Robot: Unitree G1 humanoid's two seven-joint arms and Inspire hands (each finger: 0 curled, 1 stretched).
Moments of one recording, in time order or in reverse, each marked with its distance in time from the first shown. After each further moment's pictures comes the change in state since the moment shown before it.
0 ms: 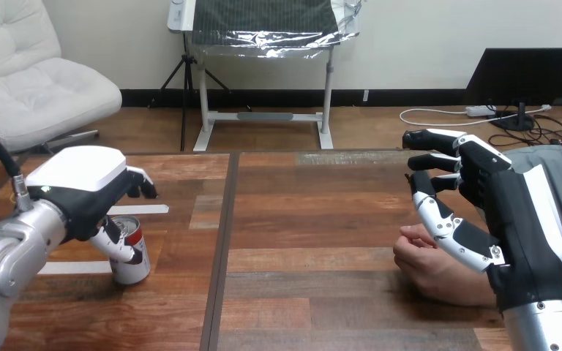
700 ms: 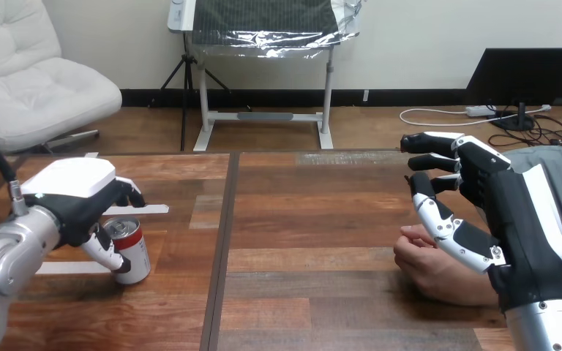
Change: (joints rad) left arm -0.032 -0.002 -0.023 0.110 -0.005 -0.002 0.001; right arm 0.000 -0.022 0.000 0.000 -0.001 0.000 0.002
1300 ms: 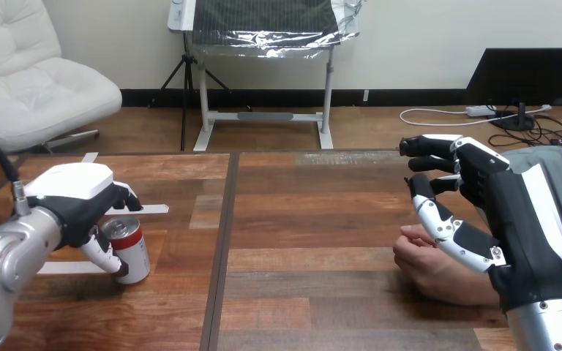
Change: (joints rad) left arm -0.036 -0.003 -0.040 0.057 0.006 0.024 -0.006; right arm 0.000 -0.016 0.000 0.000 0.000 0.006 0.004
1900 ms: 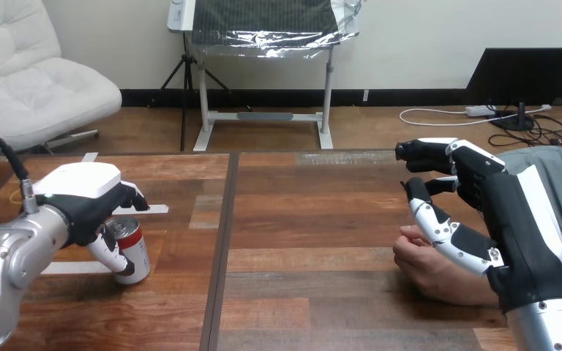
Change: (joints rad) left arm -0.025 -0.009 -0.026 0.022 -0.002 0.002 0.004; right arm 0.000 -0.012 -0.001 -0.001 0.001 0.009 0.019
